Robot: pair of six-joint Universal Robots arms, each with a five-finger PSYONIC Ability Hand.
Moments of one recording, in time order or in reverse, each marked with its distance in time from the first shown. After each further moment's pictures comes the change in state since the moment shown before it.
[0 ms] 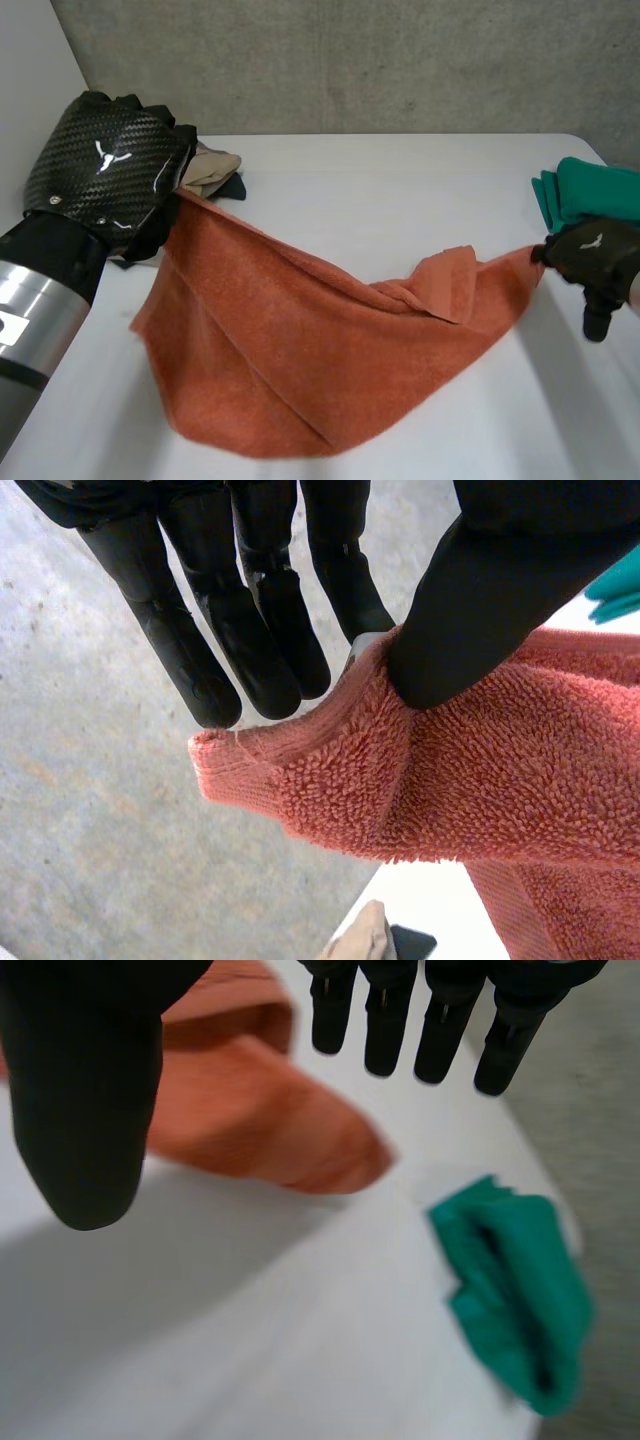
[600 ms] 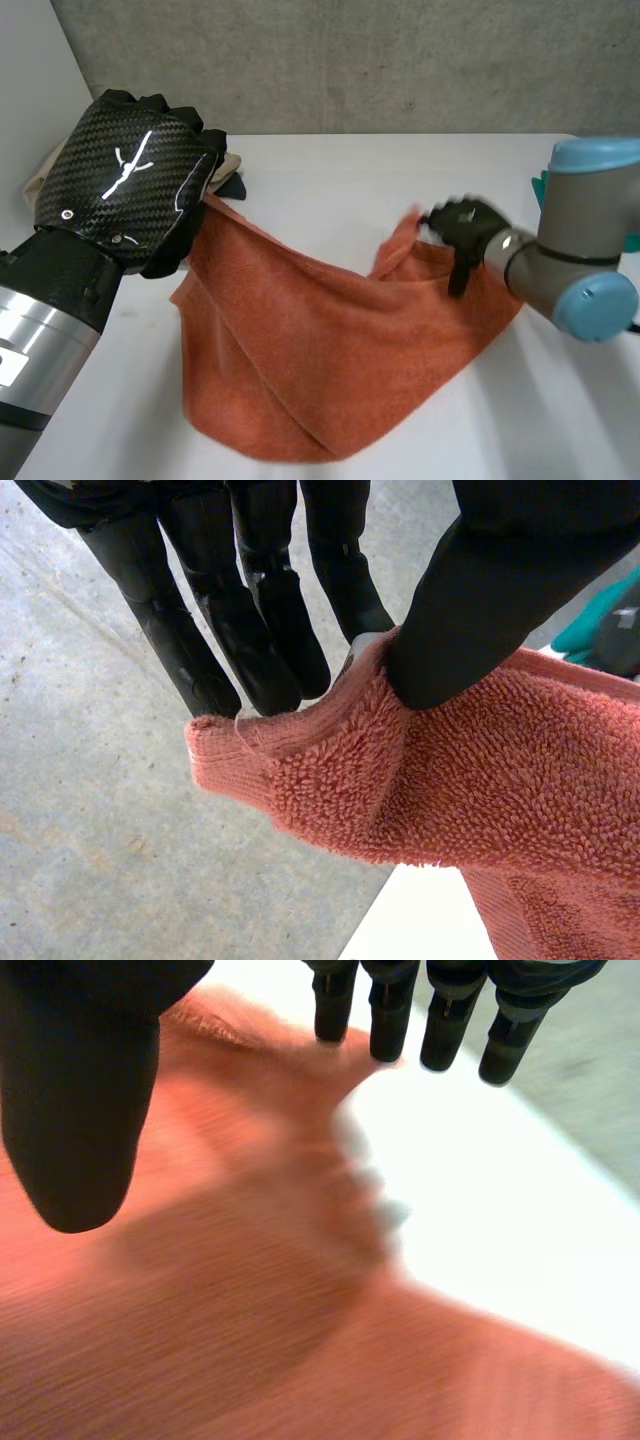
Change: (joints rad) left arm -0.086 0.035 -0.007 0.001 0.003 -0.002; right arm 0.304 0.541 -0.505 -0.149 0.065 0.385; left_hand 0.000 0.000 0.000 0.000 0.000; right_hand -0.083 -0.092 -0.084 -0.078 -0.088
